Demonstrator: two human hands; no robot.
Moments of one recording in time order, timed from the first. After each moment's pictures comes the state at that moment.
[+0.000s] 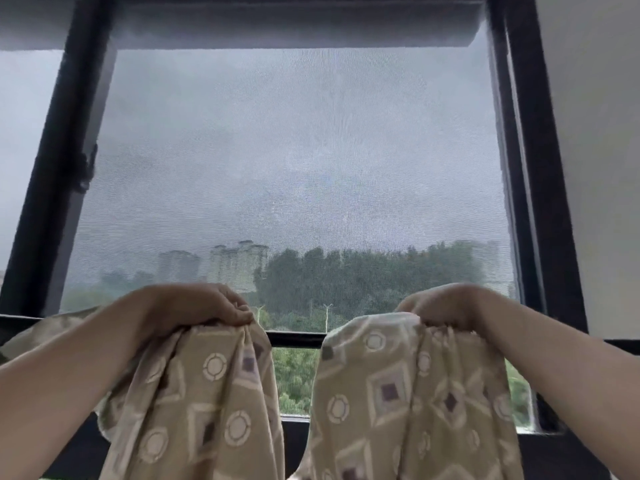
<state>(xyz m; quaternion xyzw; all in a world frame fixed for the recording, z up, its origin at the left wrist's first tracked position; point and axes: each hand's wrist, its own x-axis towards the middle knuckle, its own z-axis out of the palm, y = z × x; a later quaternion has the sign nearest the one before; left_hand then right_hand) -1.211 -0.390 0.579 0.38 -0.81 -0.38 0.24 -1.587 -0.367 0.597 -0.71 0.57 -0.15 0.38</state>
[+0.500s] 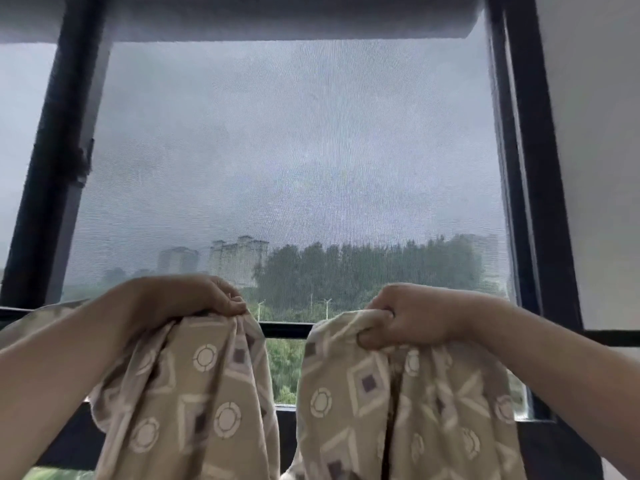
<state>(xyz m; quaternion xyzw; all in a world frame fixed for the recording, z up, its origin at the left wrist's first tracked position) -1.207 -0.383 0.577 0.38 -0.80 -0.37 0.28 -1.535 -0.295 0.582 -0.85 0.49 -0.16 -0.05</state>
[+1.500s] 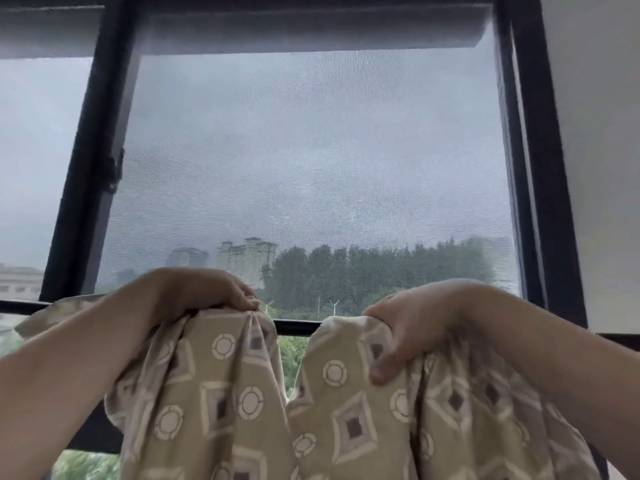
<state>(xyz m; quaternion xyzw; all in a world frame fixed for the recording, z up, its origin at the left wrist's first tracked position) -1.202 -0.339 0.586 0.45 -0.78 -0.35 0.27 -1.500 -0.263 0.589 -0.85 0.52 -0.01 0.02</state>
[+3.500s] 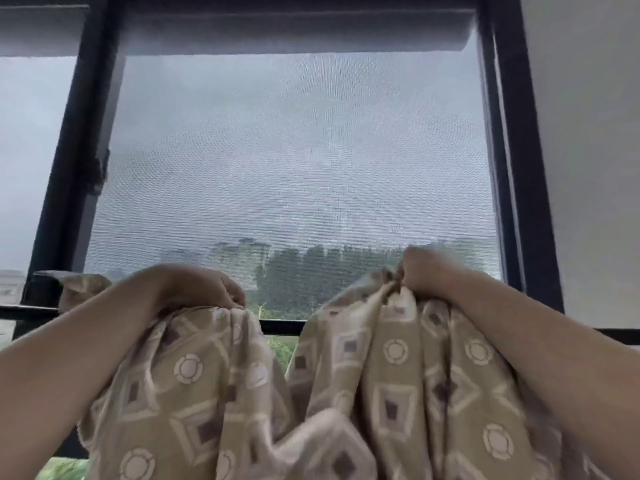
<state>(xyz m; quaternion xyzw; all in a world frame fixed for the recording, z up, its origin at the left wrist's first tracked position) -1.212 -0.355 0.596 0.50 -0.81 -0.22 0.20 -1.547 -0.306 0.620 -0.70 0.64 -0.20 -0.25</state>
